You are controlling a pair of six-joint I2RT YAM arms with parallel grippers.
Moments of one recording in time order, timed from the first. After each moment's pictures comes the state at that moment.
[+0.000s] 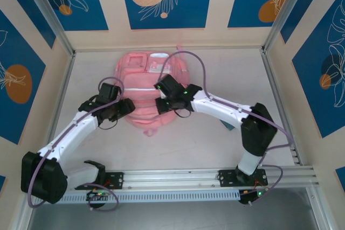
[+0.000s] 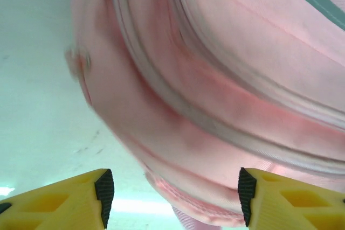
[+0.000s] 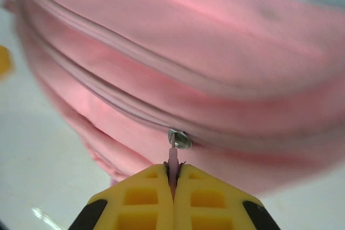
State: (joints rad) left arm -0.32 1.14 0.85 -0.69 0.02 -0.75; right arm 0.88 1.75 1.42 -0.60 -0.06 0.44
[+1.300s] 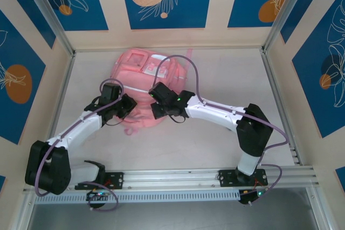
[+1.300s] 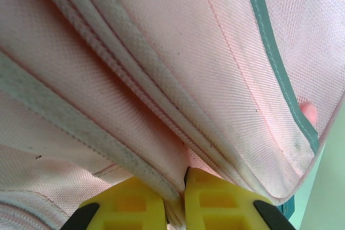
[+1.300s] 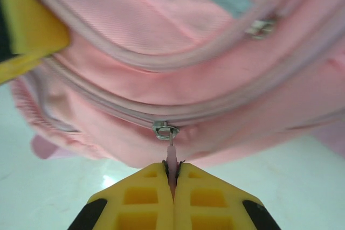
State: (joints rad) left arm -0.30 1.24 0.74 -0.33 0.20 -1.03; right arm 0.95 1.74 1.35 -0.60 0.15 0.47
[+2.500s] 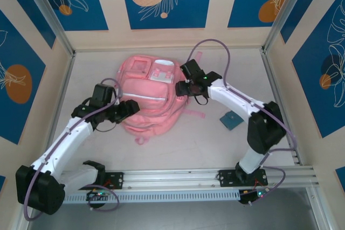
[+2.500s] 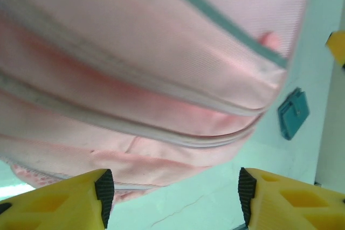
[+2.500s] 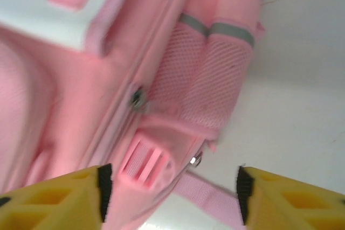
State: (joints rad) left arm -0.31 1.06 0.86 -0.70 0.35 -0.71; right arm 0.61 1.65 1.35 -0.70 0.07 0.42
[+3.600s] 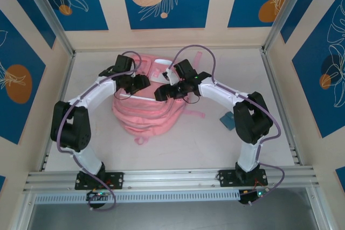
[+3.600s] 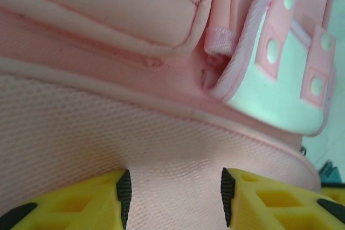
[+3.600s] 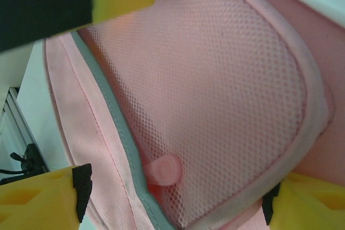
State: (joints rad) left arm -0.31 1.72 1.32 -0.56 0.28 -0.65; right arm 0.61 1.84 1.40 -0.50 -0.54 0.32
